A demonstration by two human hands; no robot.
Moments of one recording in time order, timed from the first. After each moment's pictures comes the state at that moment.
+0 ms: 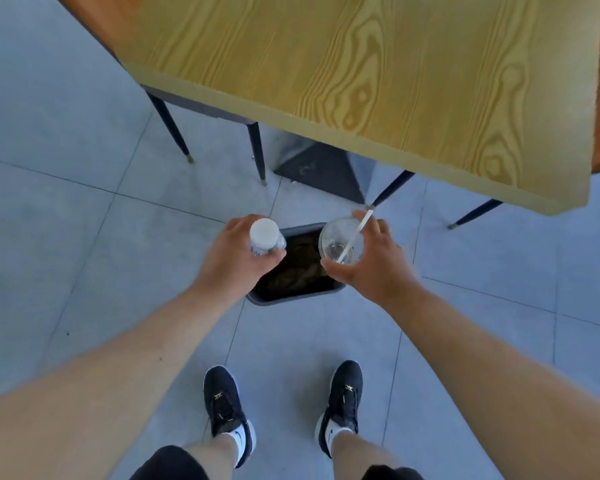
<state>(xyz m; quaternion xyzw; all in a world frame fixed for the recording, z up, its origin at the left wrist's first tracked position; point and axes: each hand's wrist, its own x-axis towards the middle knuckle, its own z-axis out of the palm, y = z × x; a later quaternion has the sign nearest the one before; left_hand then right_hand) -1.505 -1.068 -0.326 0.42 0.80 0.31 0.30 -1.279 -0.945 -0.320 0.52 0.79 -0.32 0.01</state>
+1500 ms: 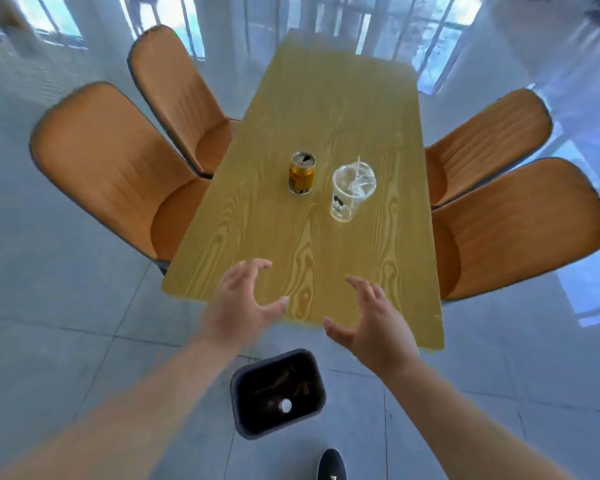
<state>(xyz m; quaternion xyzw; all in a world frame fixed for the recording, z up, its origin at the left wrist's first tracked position) -1.544 -0.942 -0.078 0.52 0.75 0.33 0.24 -1.295 -0.866 -0.073 0.52 0.82 -0.24 -0.09</state>
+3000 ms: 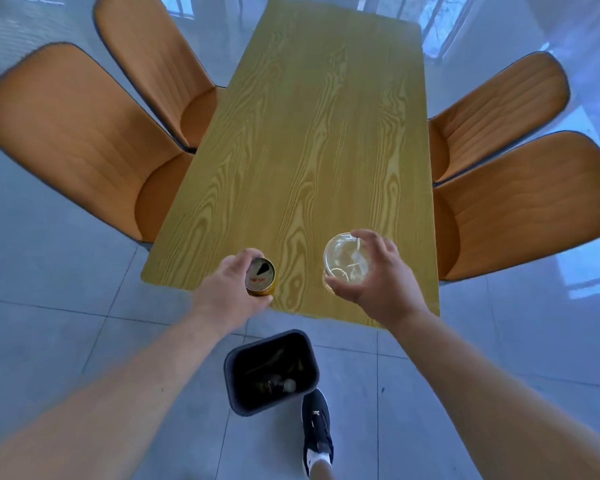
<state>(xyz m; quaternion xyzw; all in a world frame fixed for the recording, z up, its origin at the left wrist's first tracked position) -1.558 -0.916 -0.126 0.52 0.78 0.22 0.27 -1.294 -0.803 -0.074 0.53 0.78 -0.28 -0.15</state>
